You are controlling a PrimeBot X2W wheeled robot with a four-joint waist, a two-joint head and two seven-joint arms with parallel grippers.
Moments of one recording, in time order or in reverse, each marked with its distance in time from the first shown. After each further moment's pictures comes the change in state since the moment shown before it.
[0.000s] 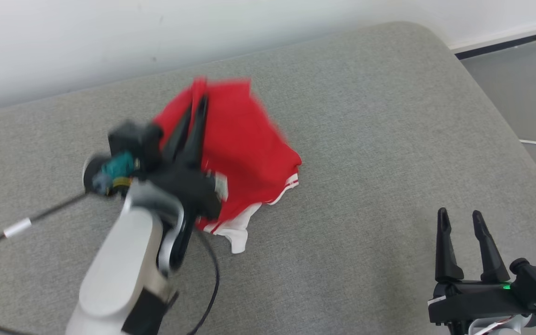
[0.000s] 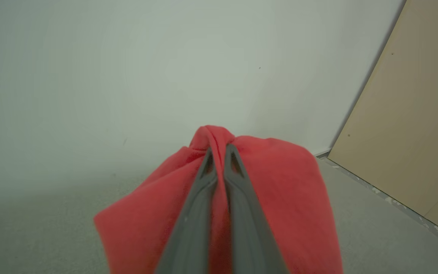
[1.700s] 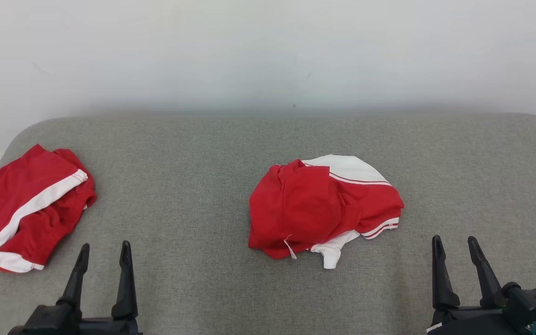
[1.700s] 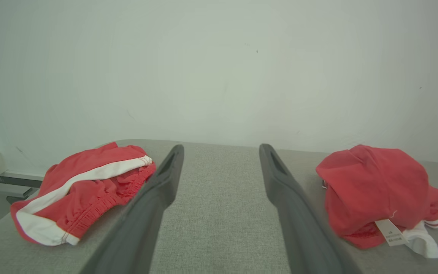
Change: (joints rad) left arm 0.635 0.086 0.247 -0.302 0.109 0.031 -0.195; right arm 0.087 0.001 0.005 -0.012 -0.075 0.000 0.000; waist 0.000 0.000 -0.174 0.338
